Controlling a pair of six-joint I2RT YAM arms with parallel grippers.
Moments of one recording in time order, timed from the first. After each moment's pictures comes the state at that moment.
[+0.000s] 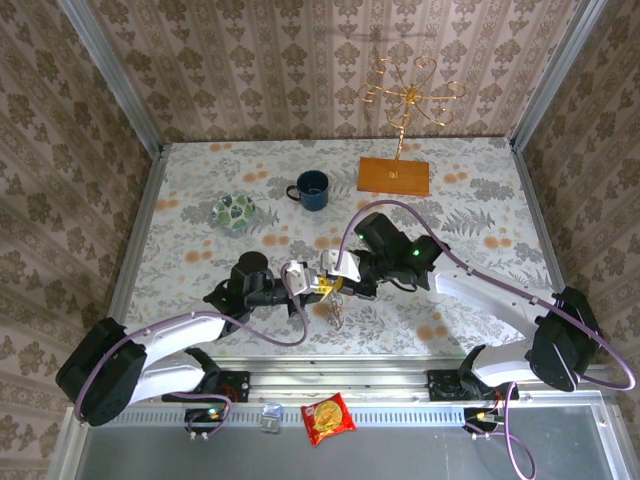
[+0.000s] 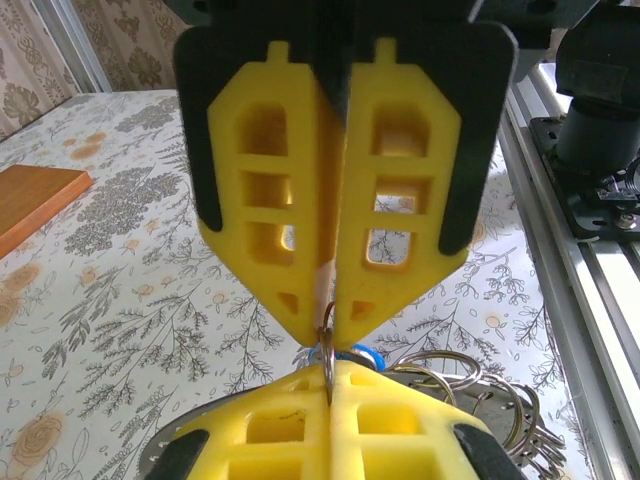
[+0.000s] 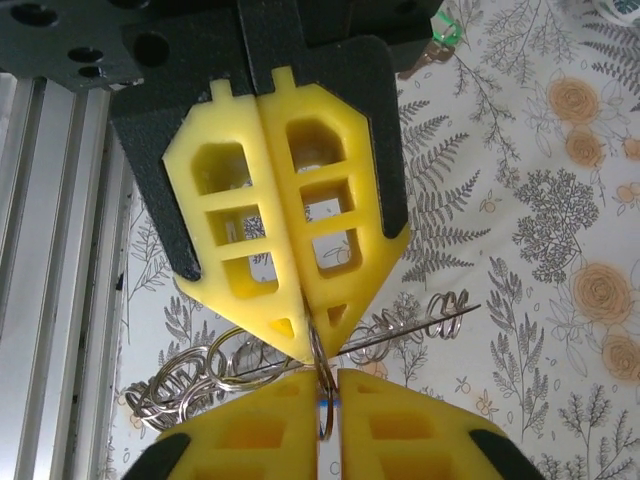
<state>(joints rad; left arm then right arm) -0.77 1.14 0.36 0.47 0.66 0.31 0.76 1.35 1.01 -0.58 -0.39 -0.62</state>
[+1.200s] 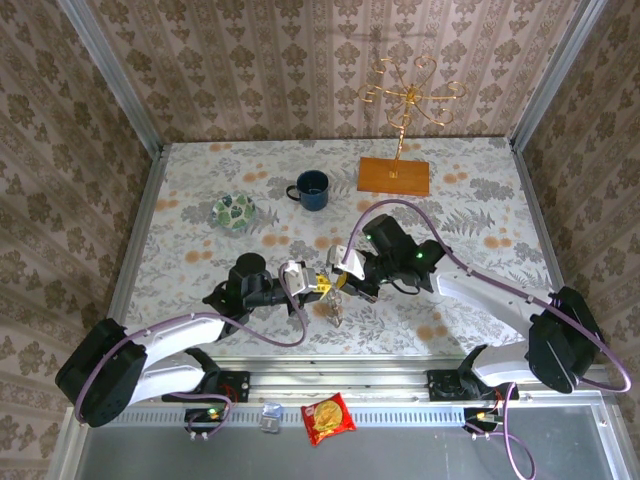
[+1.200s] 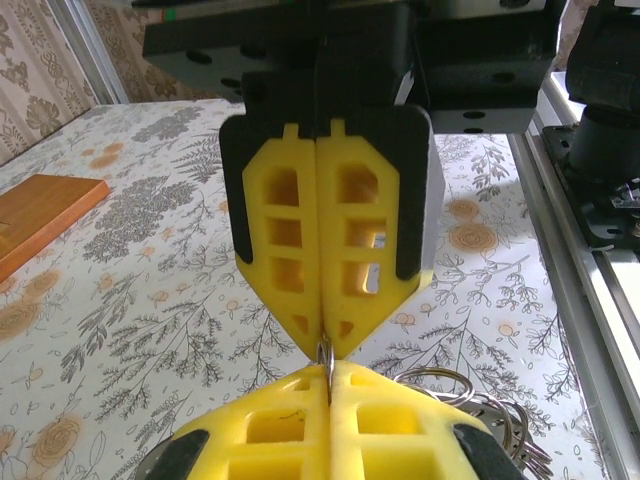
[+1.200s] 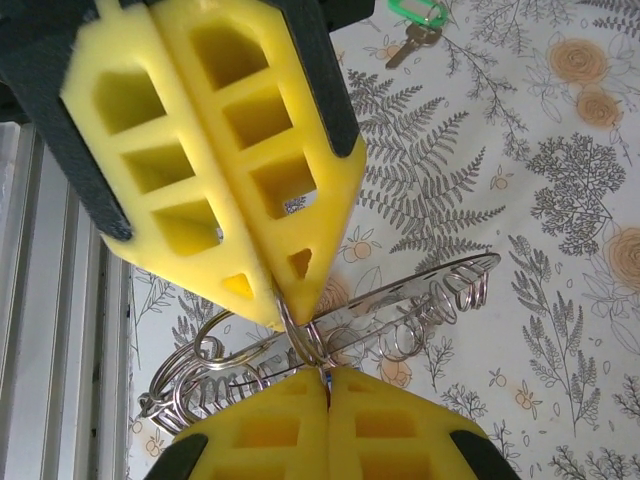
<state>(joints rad) -0.77 1.14 0.34 0.53 0.65 0.30 0.70 1.35 0.92 -0.47 -0.47 -0.51</state>
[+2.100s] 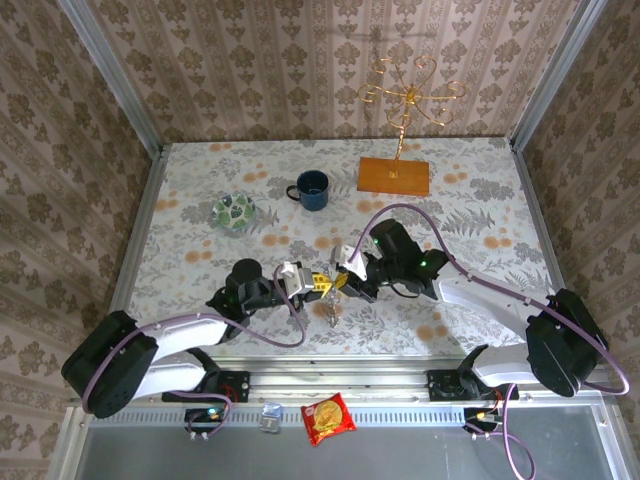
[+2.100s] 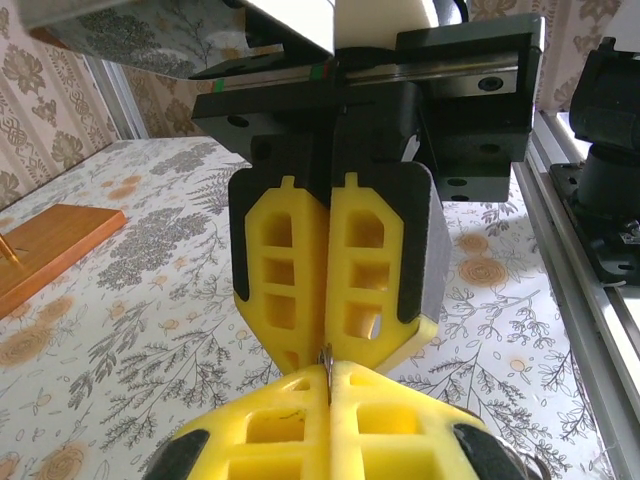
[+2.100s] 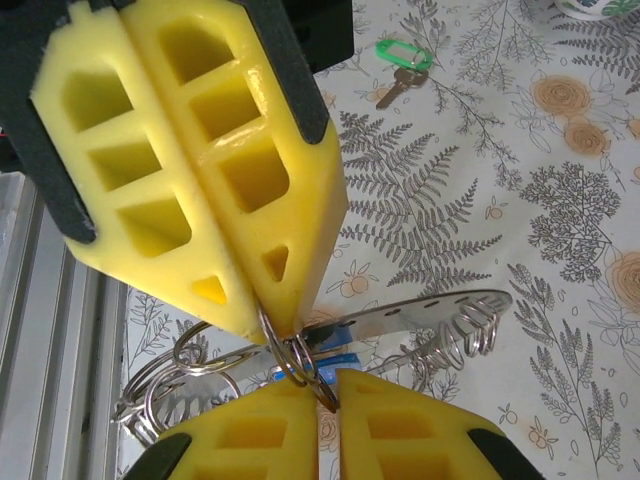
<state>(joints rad) -0.77 1.20 0.27 0.78 0.64 0.22 0.68 1.33 0.80 -0.25 -0.54 -0.44</state>
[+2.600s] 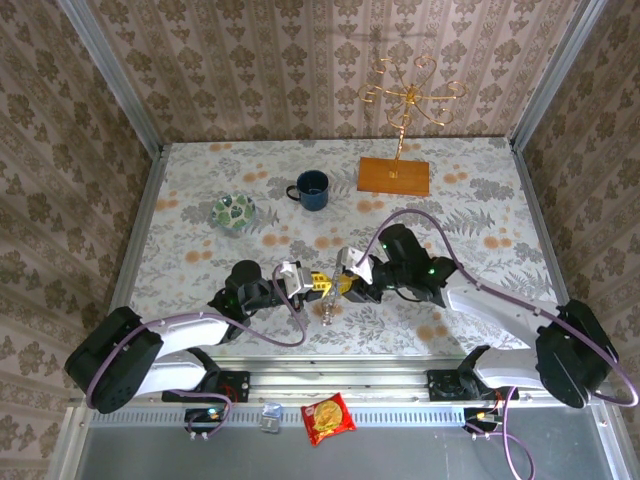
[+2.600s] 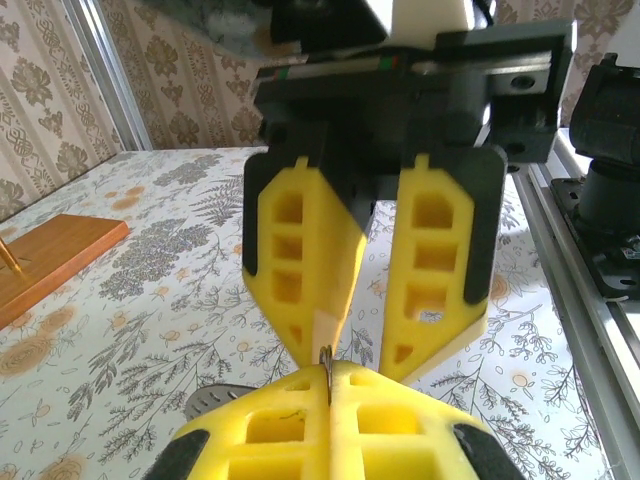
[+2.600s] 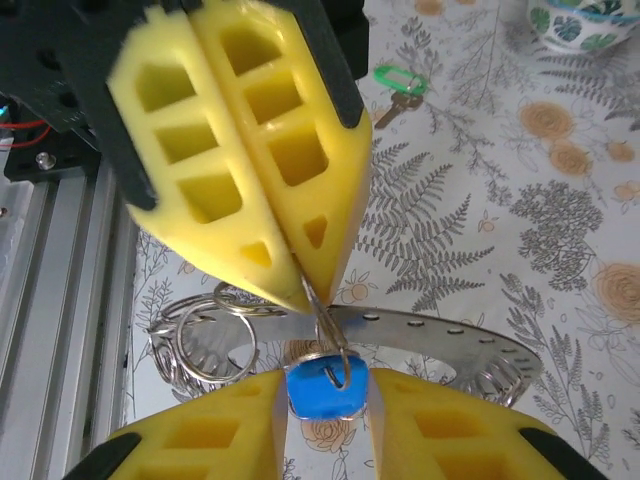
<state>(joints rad) -0.77 1.22 0.26 0.85 0.64 0.20 0.66 1.23 0.71 -0.18 -0.55 -0.43</state>
